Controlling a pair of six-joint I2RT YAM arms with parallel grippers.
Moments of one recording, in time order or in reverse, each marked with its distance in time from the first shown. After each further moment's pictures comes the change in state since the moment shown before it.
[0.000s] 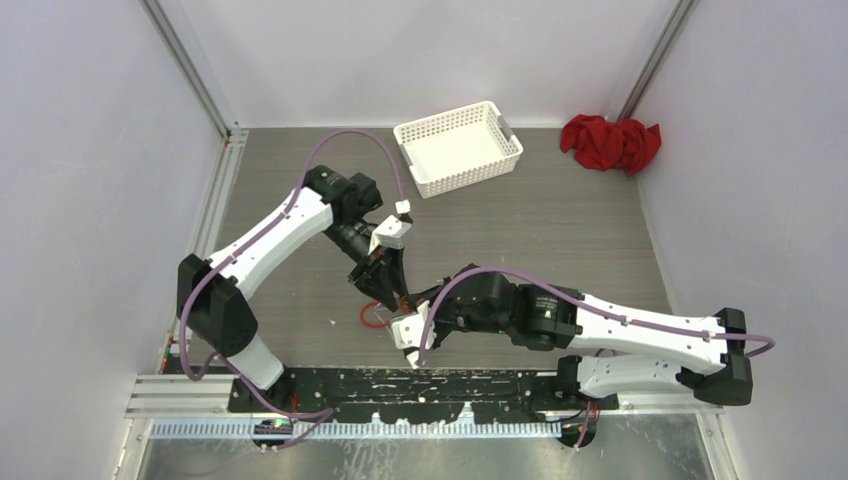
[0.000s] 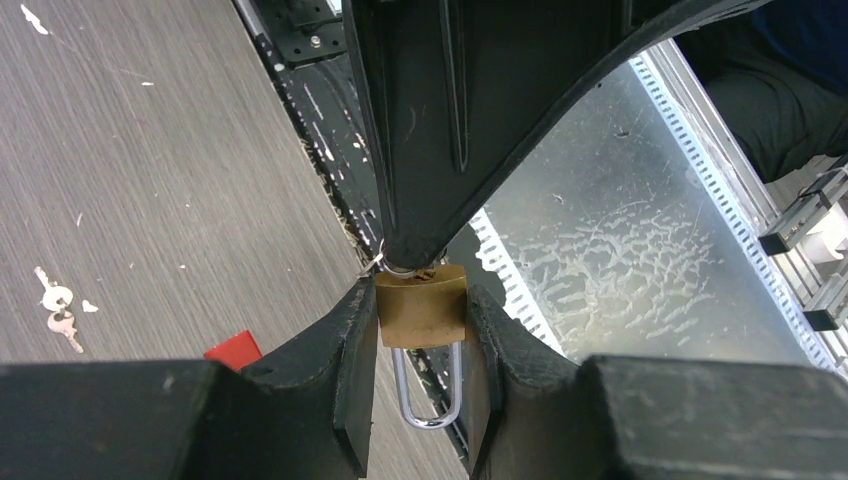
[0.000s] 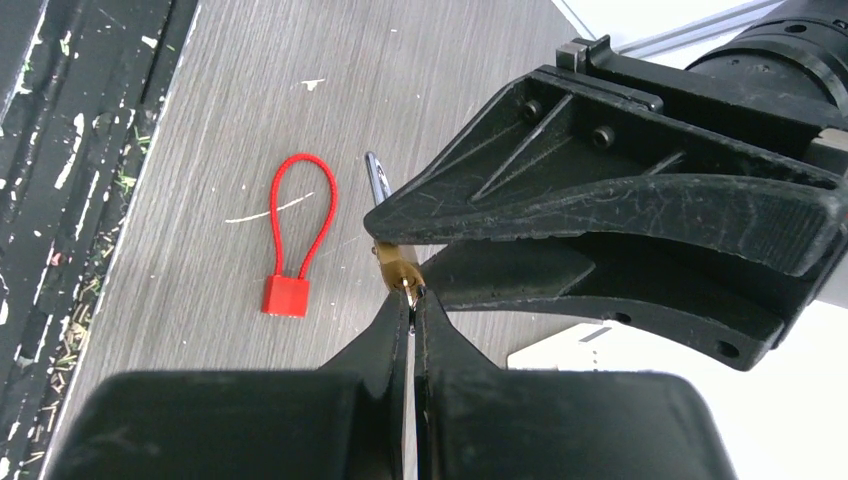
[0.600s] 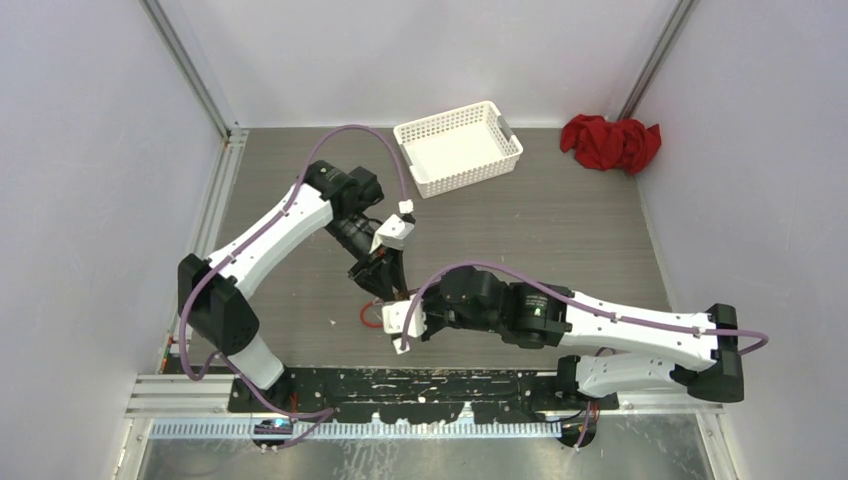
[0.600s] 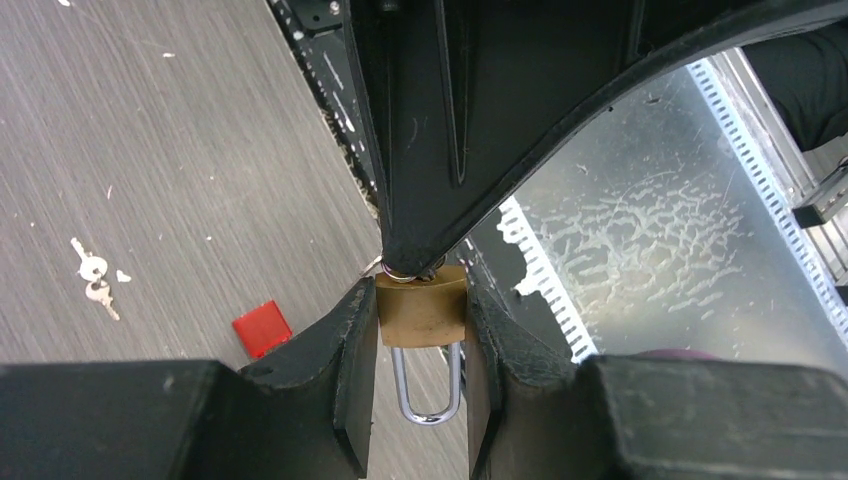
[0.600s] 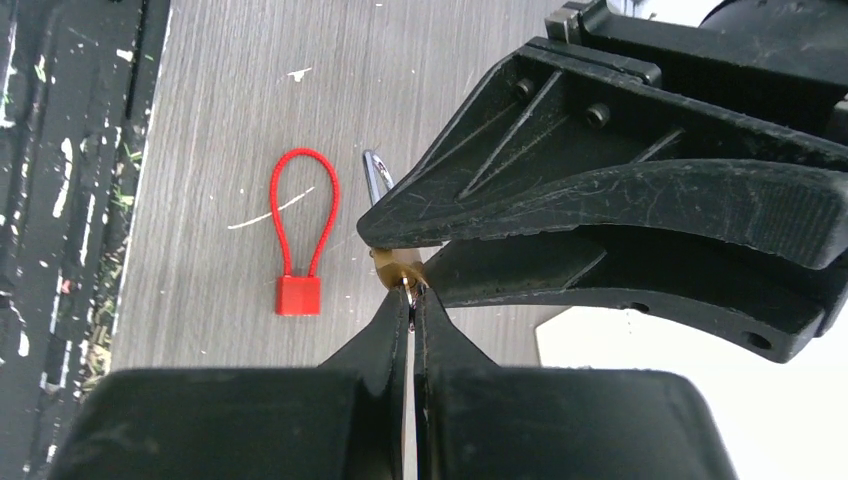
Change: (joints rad) left arm -0.004 0.011 0.051 0.000 -0.052 -0.003; right arm 0.005 0.040 0.018 0.012 0.062 0.093
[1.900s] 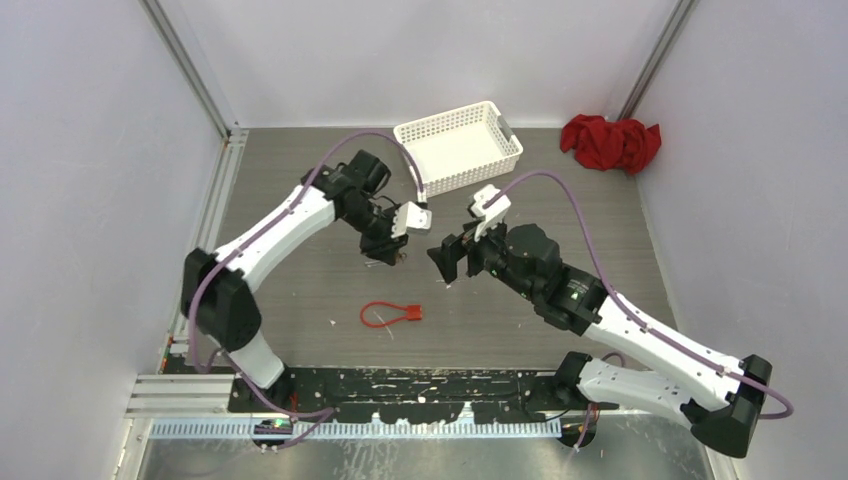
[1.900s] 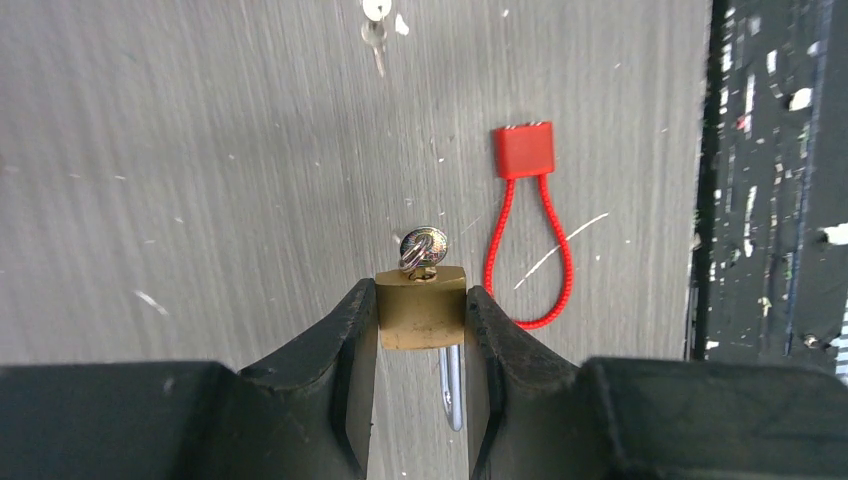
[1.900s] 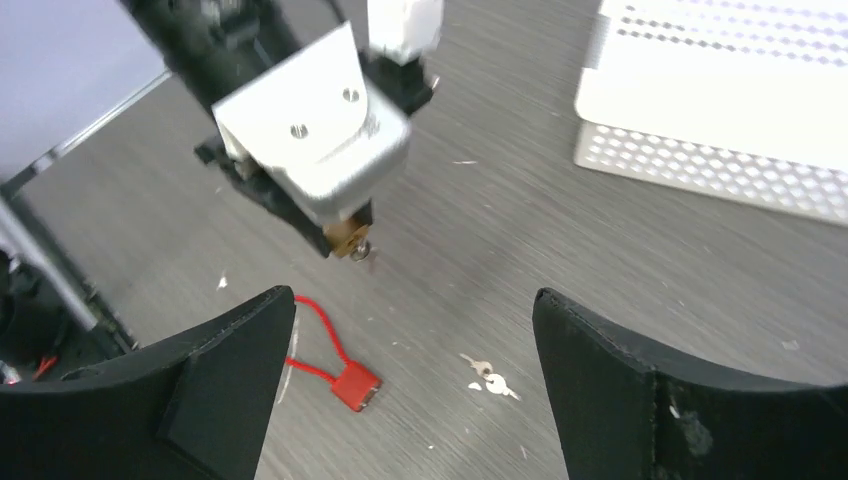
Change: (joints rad) left arm 0.039 -0.020 -0.056 0.524 -0.548 -0.388; right arm -0.393 -0.173 -0.146 0.237 0.084 0.892
